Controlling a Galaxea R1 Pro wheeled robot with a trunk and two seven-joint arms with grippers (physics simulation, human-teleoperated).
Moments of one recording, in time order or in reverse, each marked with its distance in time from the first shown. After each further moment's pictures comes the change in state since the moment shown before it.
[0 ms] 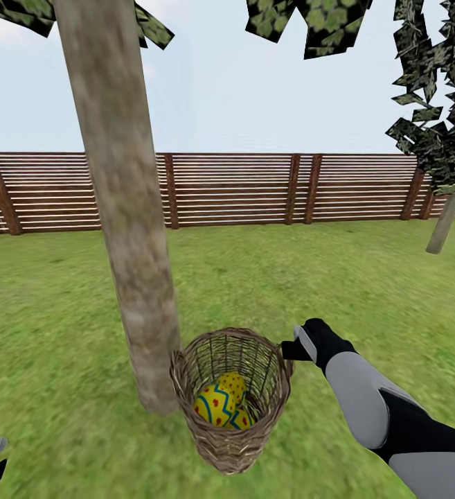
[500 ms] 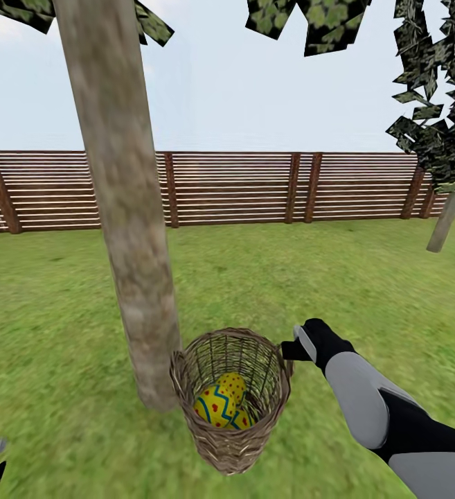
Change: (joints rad) left arm 0.000 -0.001 -0.001 0.010 0.000 -0.004 0.008; right arm 0.000 0.001 0.000 0.001 0.000 0.000 -0.003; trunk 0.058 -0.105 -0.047
